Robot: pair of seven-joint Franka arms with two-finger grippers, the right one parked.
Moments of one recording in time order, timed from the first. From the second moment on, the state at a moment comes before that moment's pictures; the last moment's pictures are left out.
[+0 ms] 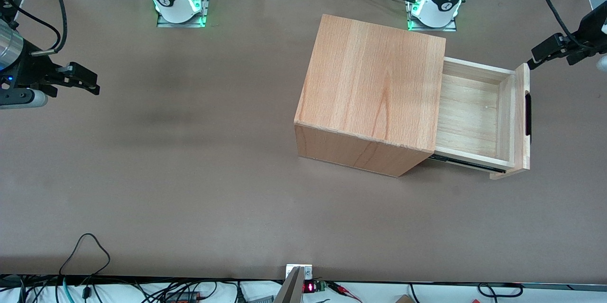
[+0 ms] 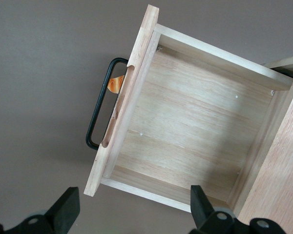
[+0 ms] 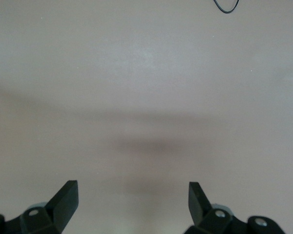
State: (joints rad) arm 0.15 -0.13 -0.08 -1.73 -0.04 1.58 -0.08
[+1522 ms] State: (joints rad) arm 0.15 -0.14 -0.08 -1.73 -0.04 1.61 -0.08
